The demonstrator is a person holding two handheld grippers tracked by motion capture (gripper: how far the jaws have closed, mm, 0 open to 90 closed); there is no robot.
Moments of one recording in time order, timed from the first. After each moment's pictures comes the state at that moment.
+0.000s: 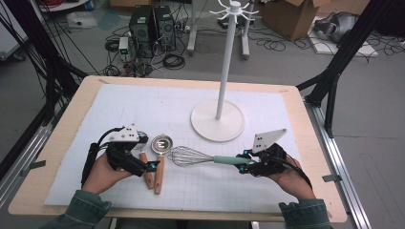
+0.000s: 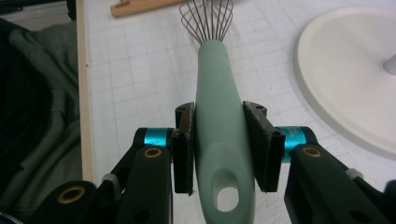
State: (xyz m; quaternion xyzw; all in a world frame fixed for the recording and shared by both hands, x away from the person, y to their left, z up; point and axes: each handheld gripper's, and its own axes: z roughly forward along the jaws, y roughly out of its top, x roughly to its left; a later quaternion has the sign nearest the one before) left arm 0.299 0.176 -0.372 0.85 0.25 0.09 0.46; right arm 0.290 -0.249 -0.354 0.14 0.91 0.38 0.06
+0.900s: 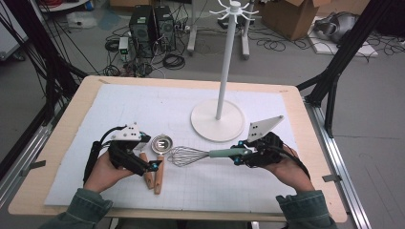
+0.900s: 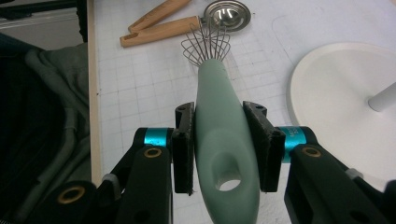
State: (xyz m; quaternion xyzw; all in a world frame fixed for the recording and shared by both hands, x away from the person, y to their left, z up) left arm 0.302 0.170 -0.369 0.85 0.24 0.08 0.46; right arm 0.300 -0.230 -0.319 0.13 0.91 0.38 0.06
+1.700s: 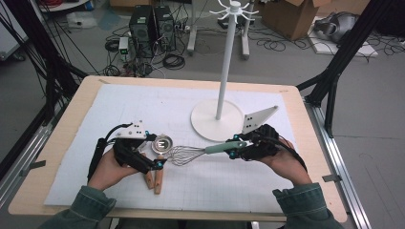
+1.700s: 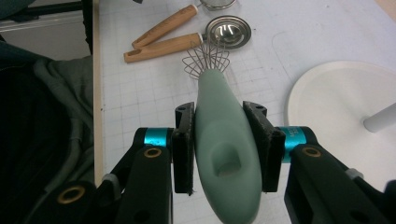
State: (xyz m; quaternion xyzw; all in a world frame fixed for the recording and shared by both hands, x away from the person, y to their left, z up) left arm 0.306 0.157 -0.362 0.85 0.22 0.08 0.47; right arm 0.310 -0.216 -0.301 0.12 0.91 0.38 0.05
